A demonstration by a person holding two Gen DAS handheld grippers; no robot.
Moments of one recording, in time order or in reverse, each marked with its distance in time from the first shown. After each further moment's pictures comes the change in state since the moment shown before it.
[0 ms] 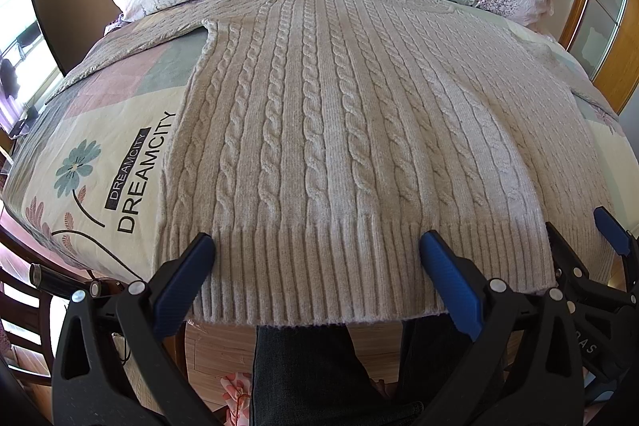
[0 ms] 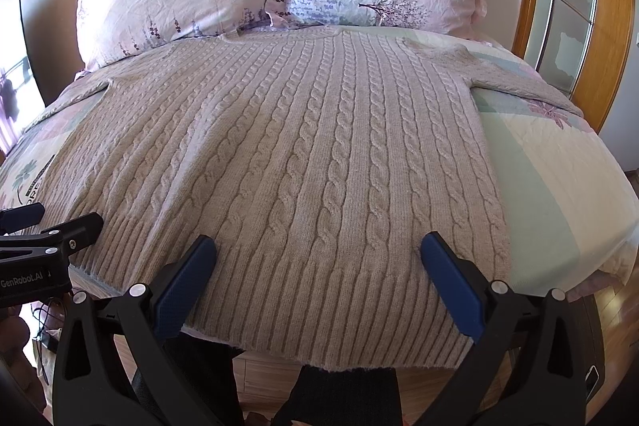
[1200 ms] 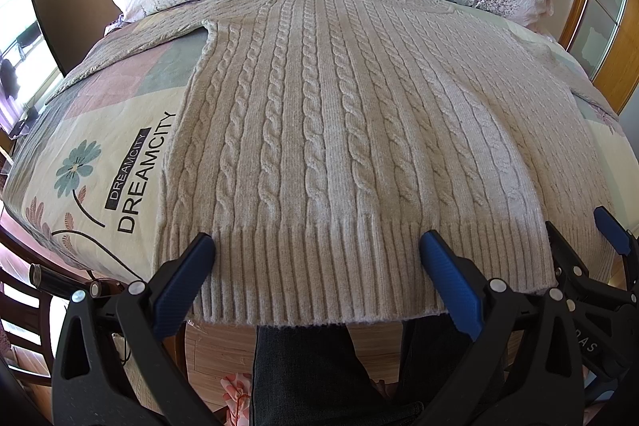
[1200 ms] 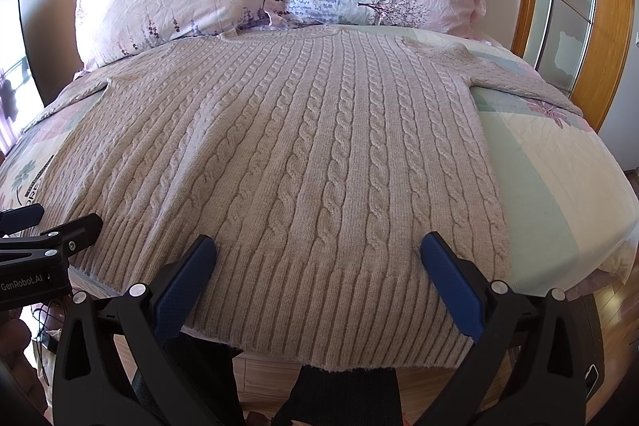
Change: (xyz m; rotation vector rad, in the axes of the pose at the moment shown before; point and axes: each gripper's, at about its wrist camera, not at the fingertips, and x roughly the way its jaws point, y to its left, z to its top) left arm 0.000 0.000 0.000 0.000 -0.002 0.001; right arm 0.001 0.000 0.000 0.000 0.005 -0.001
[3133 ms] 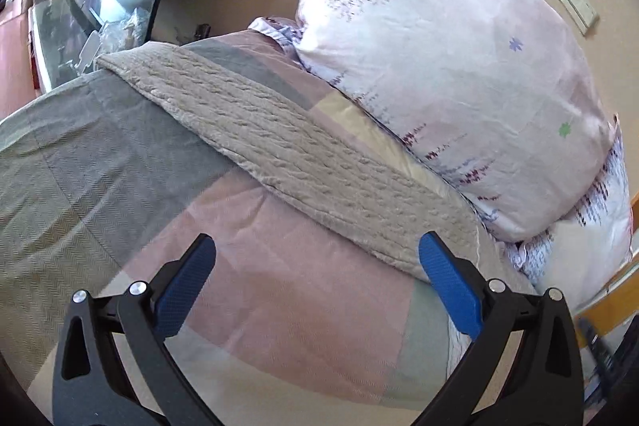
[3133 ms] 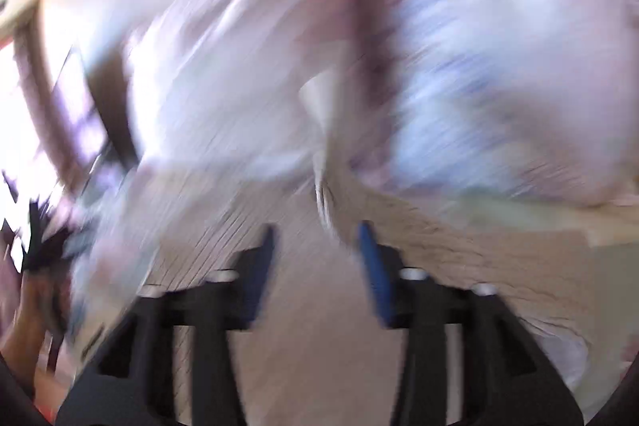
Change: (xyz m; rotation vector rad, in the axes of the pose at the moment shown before) left arm 0.072 0.325 0.137 -0.720 -0.277 -0.130; right arm 0.093 0.047 0.228 -0.195 -0.070 0.456
